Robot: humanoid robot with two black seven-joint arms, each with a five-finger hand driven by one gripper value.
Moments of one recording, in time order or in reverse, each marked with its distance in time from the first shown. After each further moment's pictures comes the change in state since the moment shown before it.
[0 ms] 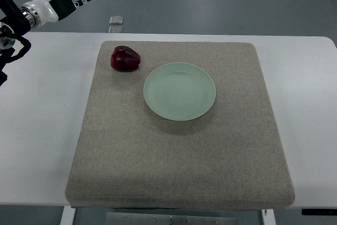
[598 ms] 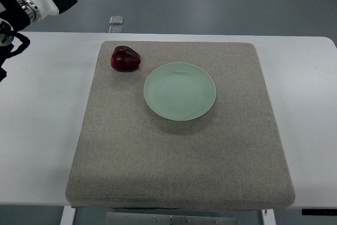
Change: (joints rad) left arm -0.029 0.000 0.004 0.019 0.133 -0.128 -0.054; right arm 0.000 0.000 0.000 0.000 0.000 0.000 0.000
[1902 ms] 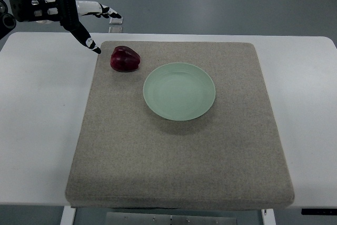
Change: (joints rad) left arm -0.133 0.189 0.330 -0.417 1.393 -0.011 -0.273; right arm 0.000 0.000 0.000 0.000 0.000 0.000 0.000
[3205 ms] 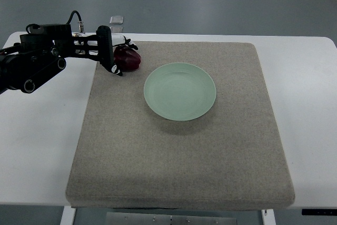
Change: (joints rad) left arm 0.105 -0.231 0.071 0.193 0.107 0.239 0.003; right arm 0.000 0.000 0.000 0.000 0.000 0.000 0.000
